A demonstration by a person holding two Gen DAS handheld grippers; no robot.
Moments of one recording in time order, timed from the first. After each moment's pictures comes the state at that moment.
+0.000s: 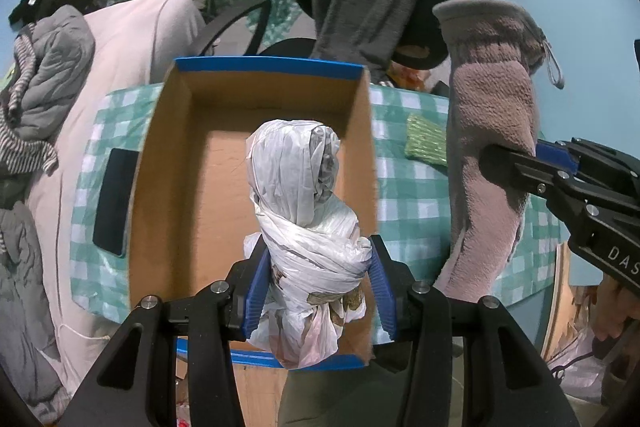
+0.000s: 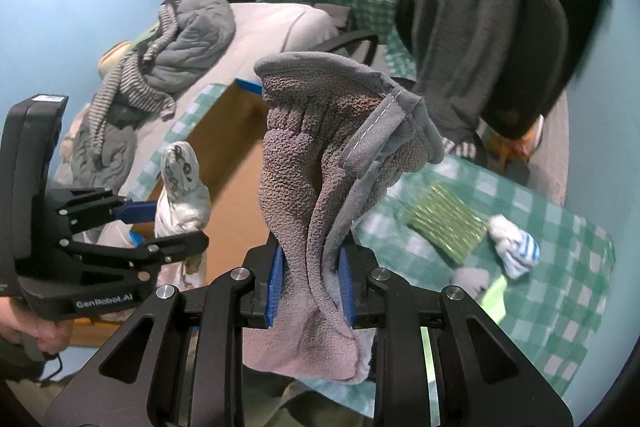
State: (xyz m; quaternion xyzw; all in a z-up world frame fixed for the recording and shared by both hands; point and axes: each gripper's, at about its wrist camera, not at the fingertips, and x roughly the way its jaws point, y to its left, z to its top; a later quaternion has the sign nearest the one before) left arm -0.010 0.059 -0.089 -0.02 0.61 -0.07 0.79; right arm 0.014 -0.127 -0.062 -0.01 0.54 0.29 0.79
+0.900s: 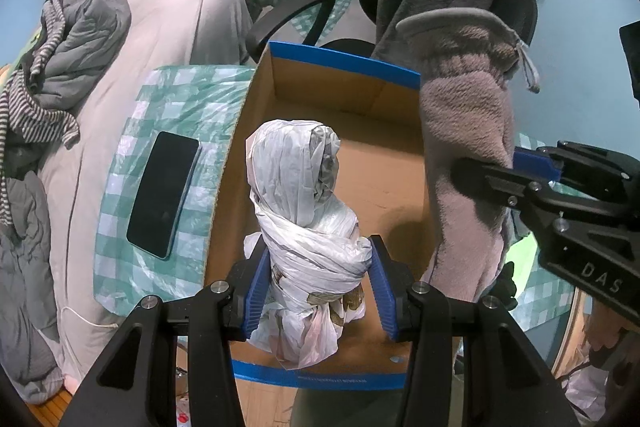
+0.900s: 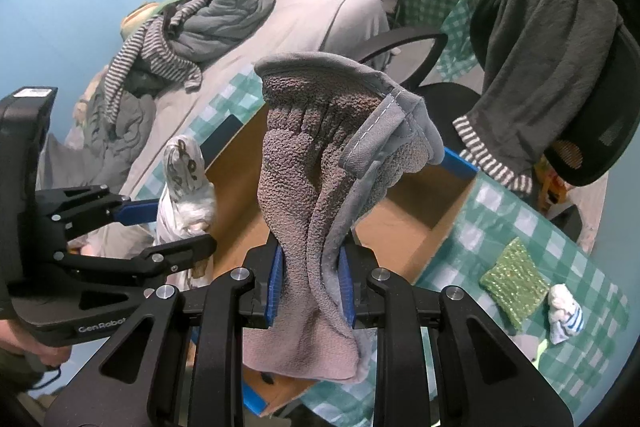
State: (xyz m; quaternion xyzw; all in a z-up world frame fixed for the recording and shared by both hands) left arm 0.010 0.142 -0.115 -0.05 0.62 -0.02 0.78; right arm 0.049 -0.018 -0.092 -0.05 0.56 0.34 0.75
